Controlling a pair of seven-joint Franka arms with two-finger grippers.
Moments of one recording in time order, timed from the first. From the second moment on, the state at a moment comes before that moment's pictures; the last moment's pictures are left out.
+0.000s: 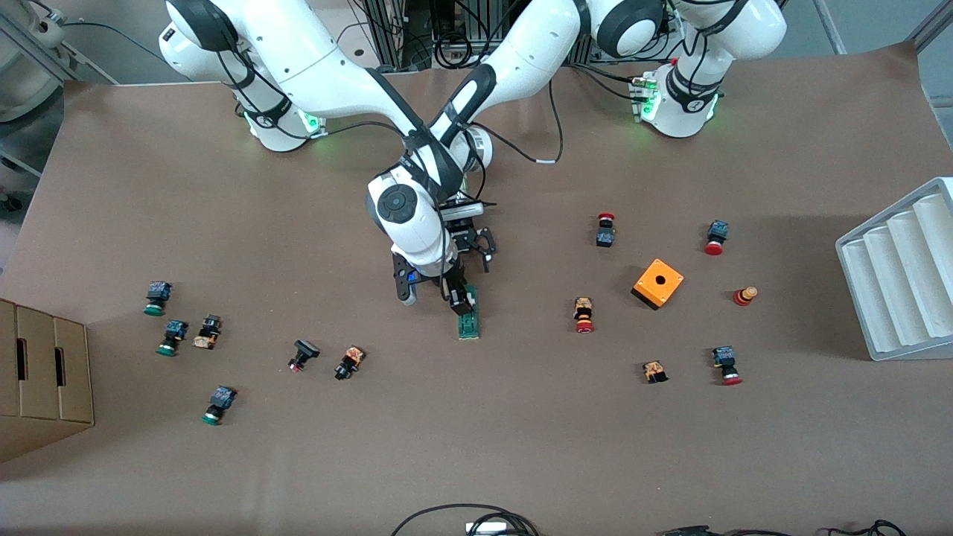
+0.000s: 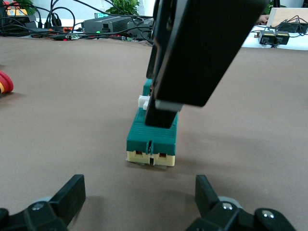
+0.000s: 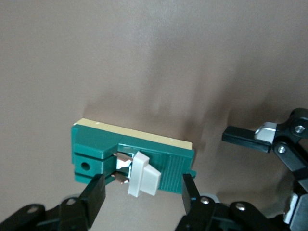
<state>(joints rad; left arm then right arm) -1.22 0.96 0.03 -1.59 1.45 2.04 -2.50 0.82 0.62 -0.08 -1.86 0.32 2.77 1.86</state>
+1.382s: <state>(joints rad) -1.22 0.96 0.03 -1.59 1.45 2.04 -2.50 0.82 0.63 -0.09 -1.86 0.32 2.80 1.87</state>
